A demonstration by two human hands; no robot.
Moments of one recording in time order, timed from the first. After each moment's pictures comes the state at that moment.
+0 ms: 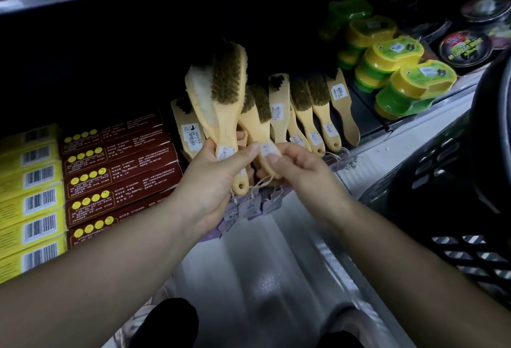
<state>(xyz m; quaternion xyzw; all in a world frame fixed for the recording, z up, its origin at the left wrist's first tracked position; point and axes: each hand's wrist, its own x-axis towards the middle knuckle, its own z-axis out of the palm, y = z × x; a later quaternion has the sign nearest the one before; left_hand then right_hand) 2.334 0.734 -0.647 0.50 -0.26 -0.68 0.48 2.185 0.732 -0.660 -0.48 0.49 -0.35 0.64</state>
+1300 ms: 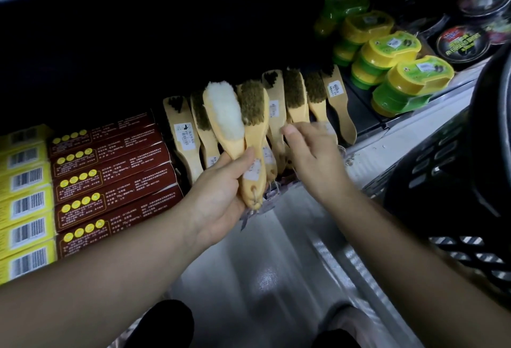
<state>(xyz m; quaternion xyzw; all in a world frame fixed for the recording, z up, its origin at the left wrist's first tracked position) 2.317 0.737 -0.658 0.43 -0.15 -0.77 0.45 2.173 0.710 -0.664 -0.62 0.64 -0.32 0.32</state>
